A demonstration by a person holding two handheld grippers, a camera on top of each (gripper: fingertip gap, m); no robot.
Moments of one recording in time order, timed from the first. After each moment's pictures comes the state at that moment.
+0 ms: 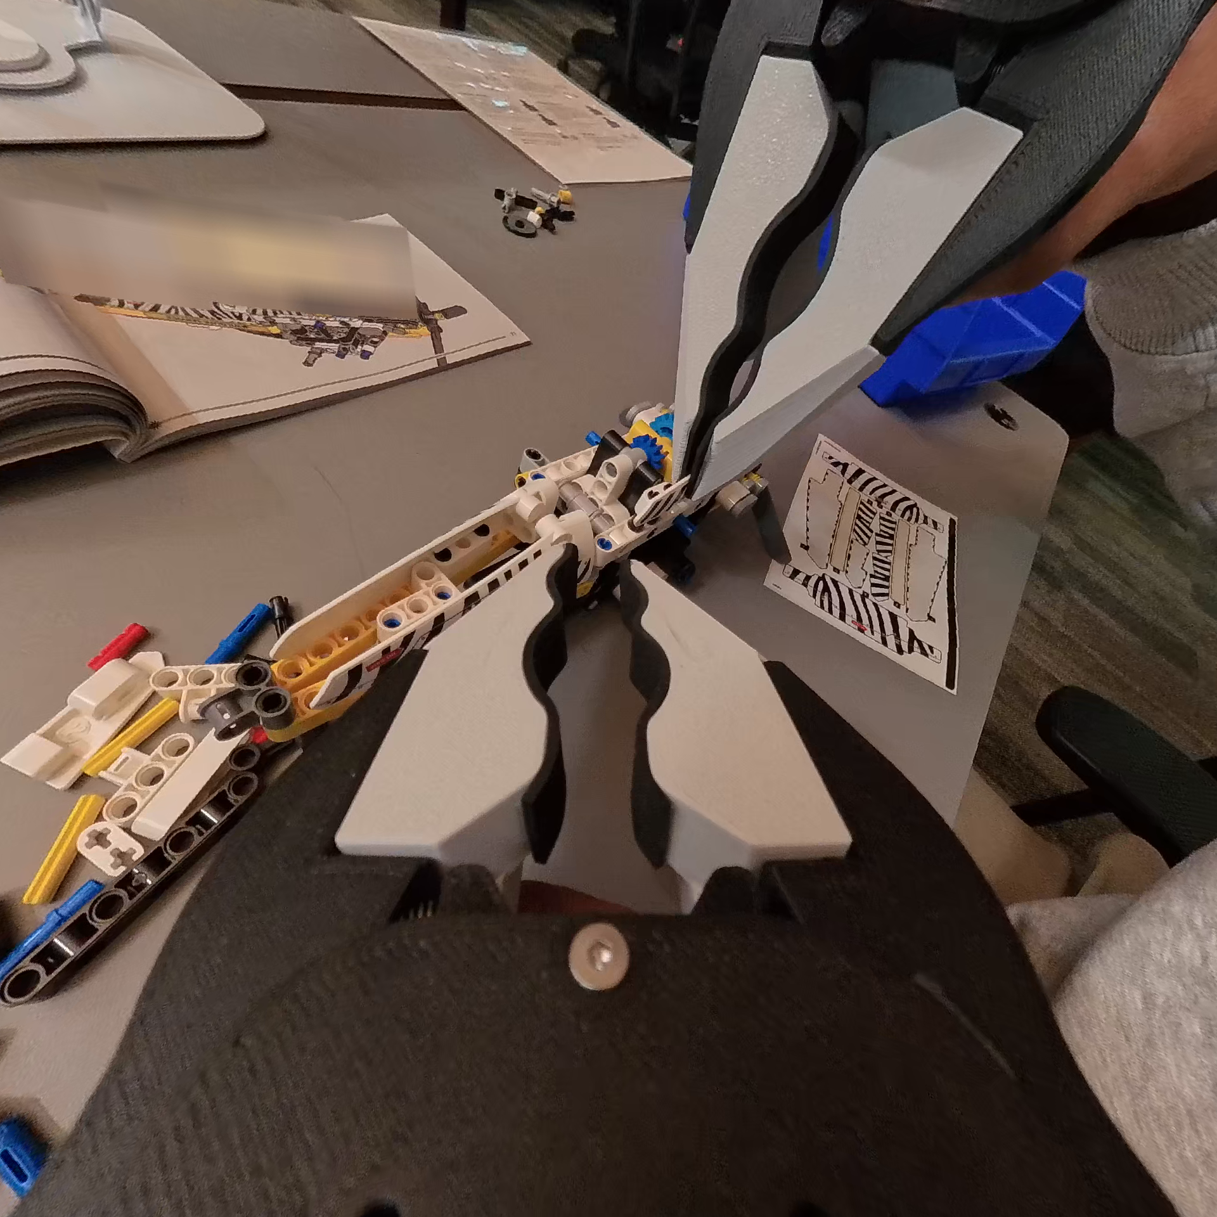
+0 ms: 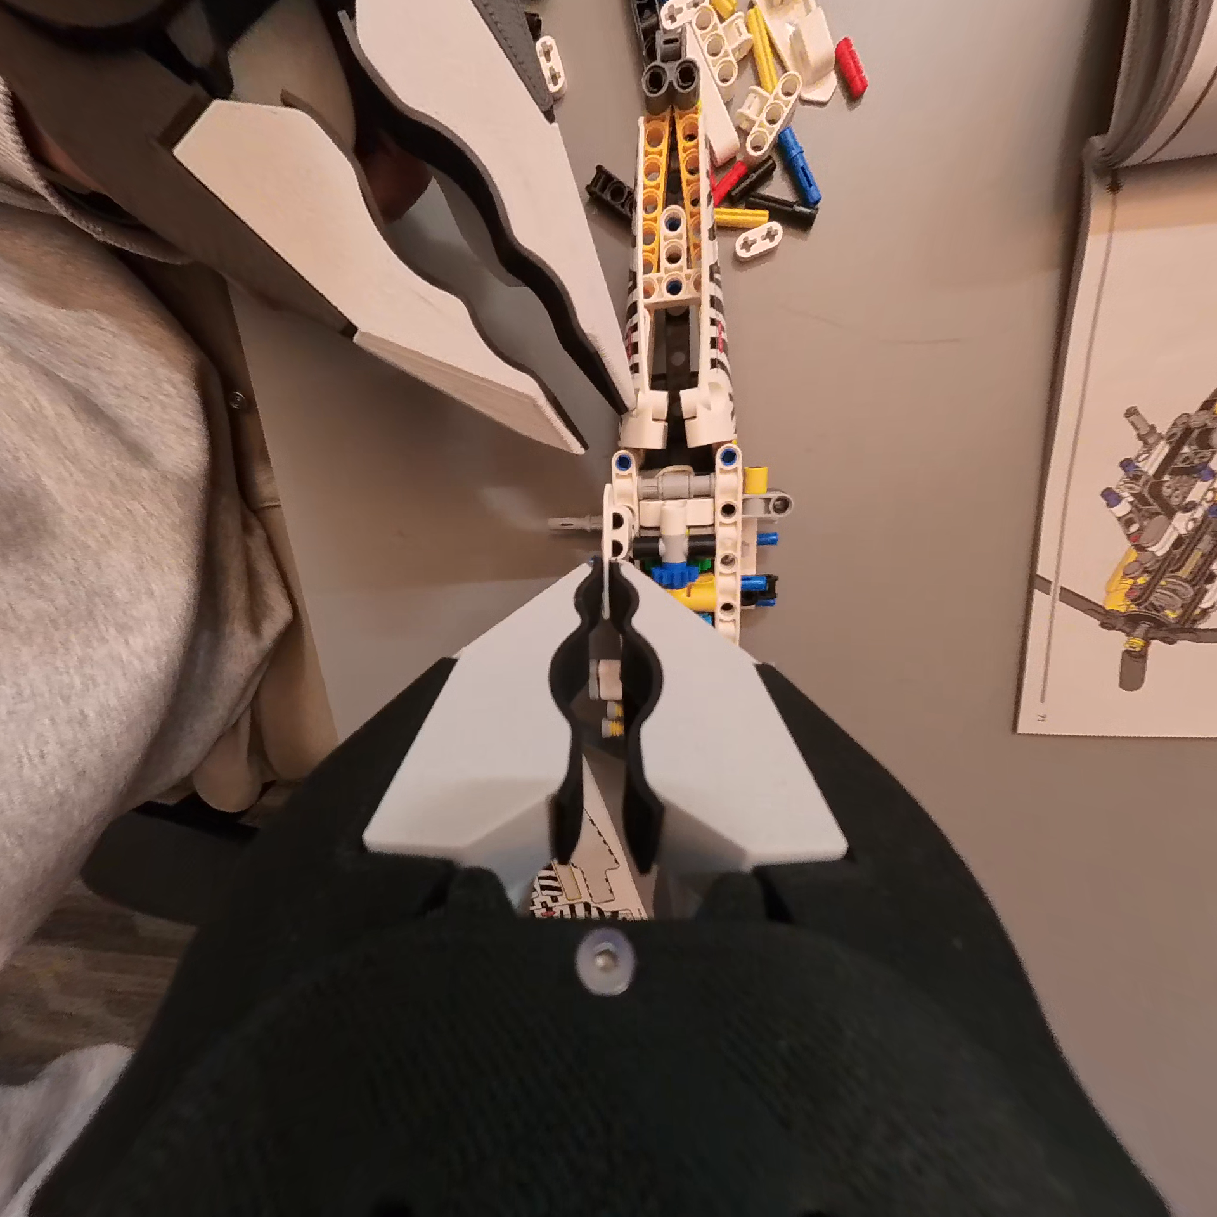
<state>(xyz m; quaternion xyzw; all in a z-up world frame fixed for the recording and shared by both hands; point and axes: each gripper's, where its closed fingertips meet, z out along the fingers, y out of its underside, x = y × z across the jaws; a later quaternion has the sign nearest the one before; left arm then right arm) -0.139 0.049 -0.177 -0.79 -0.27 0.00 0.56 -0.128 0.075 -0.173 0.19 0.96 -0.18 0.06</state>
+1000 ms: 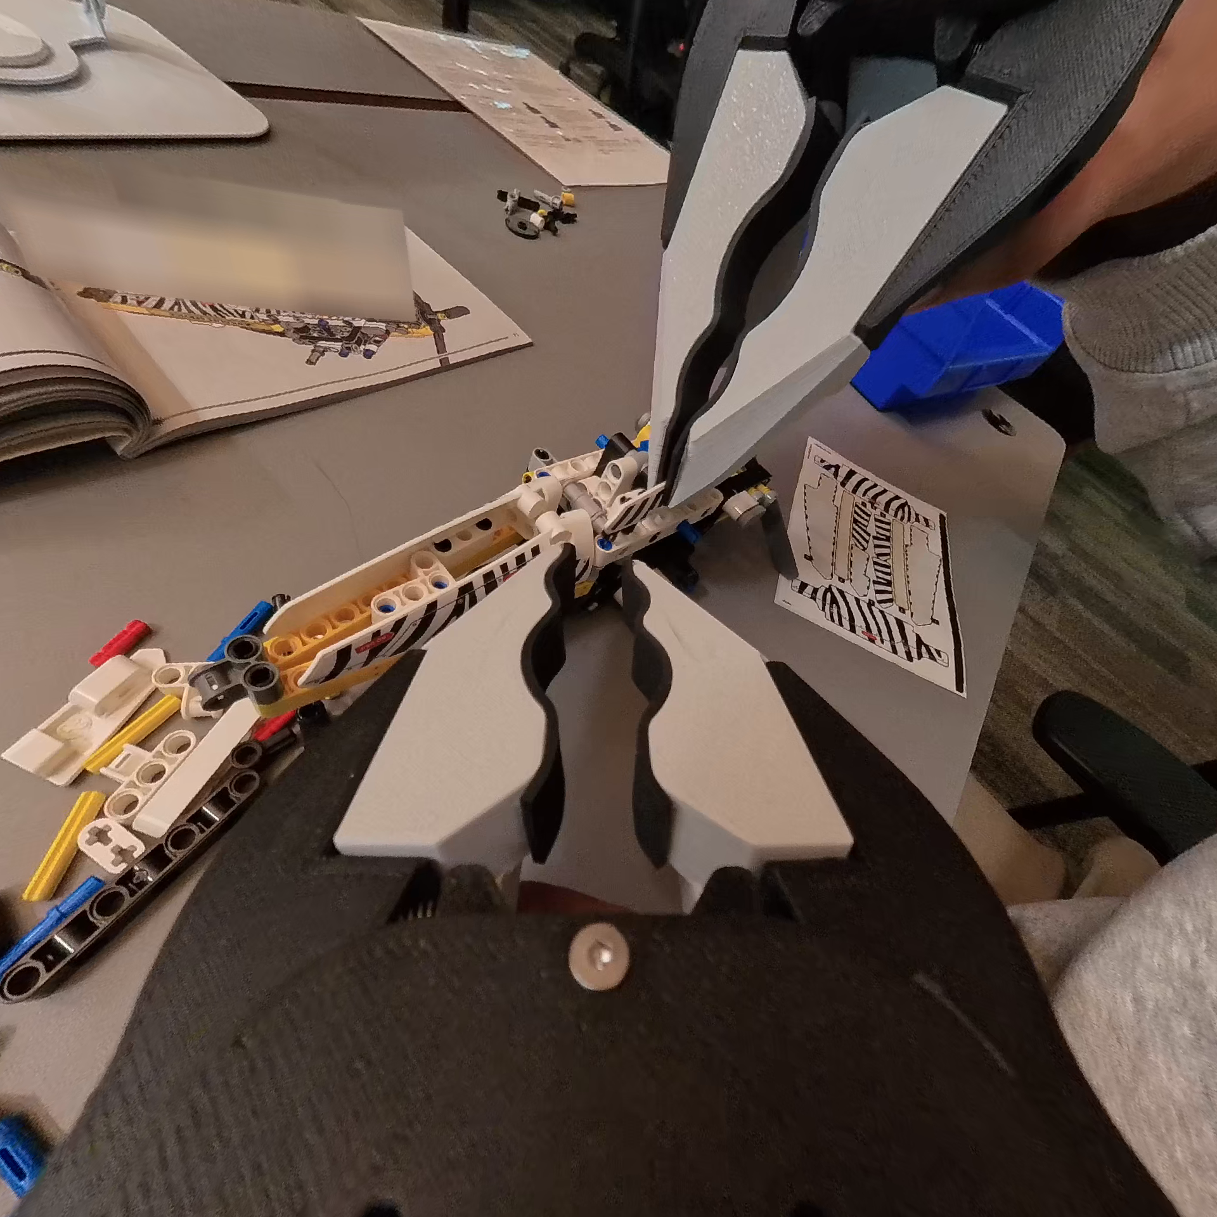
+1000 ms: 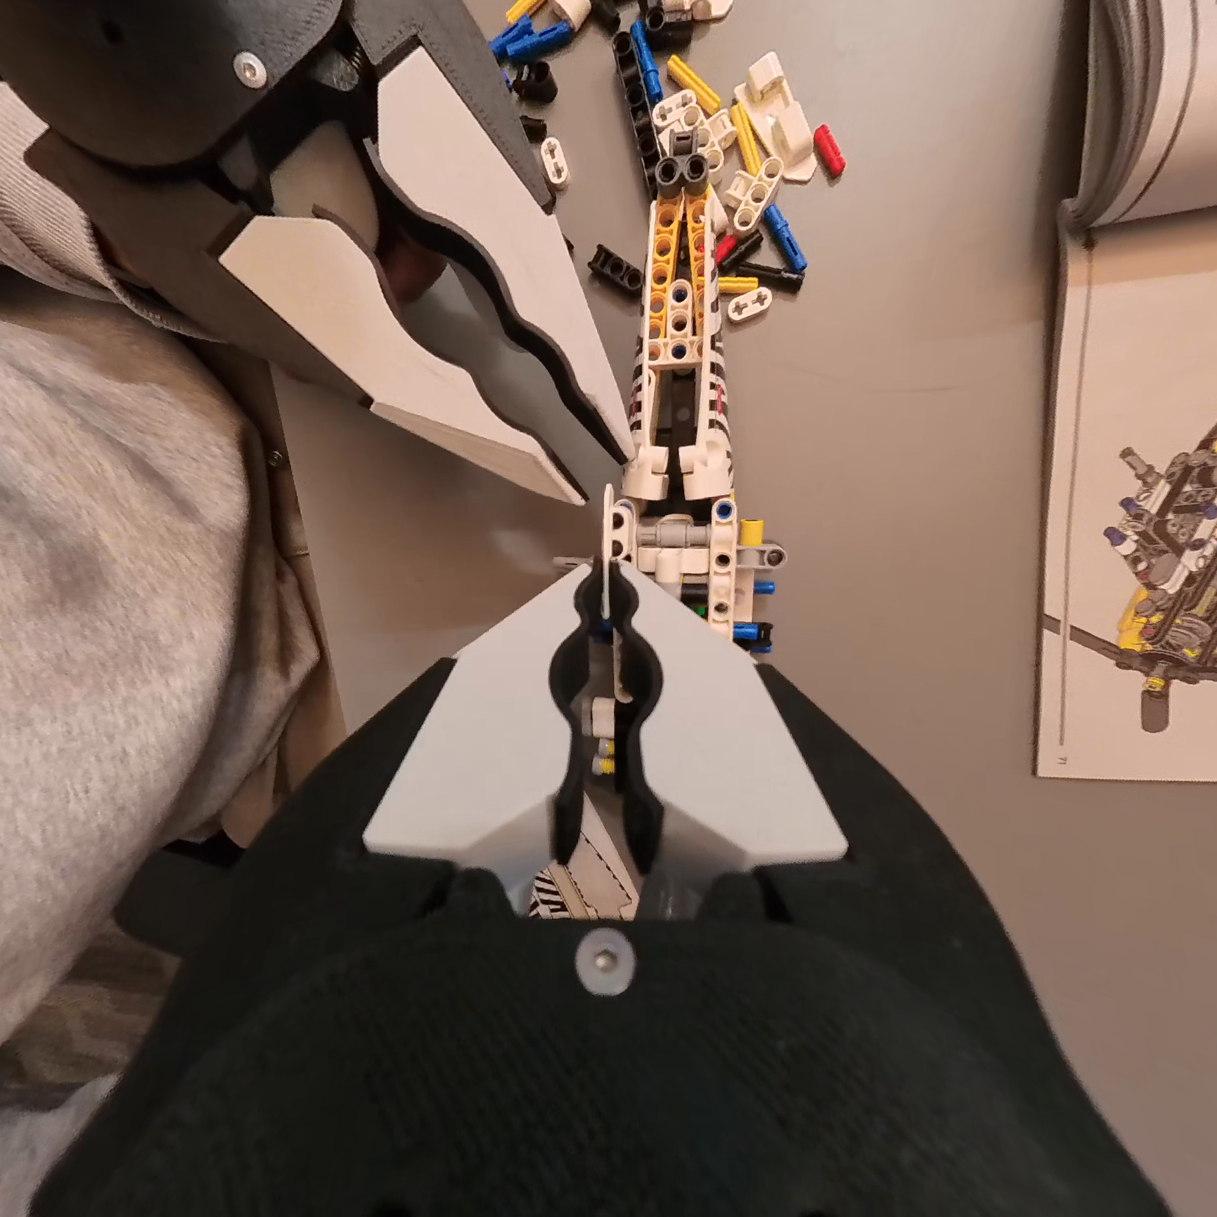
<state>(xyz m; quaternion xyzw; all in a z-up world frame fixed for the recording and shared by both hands) -0.139 0.049 -0.177 -0.78 -0.27 -0.01 0.56 -0.135 0.061 -0.170 0.20 0.95 -0.21 0.07</state>
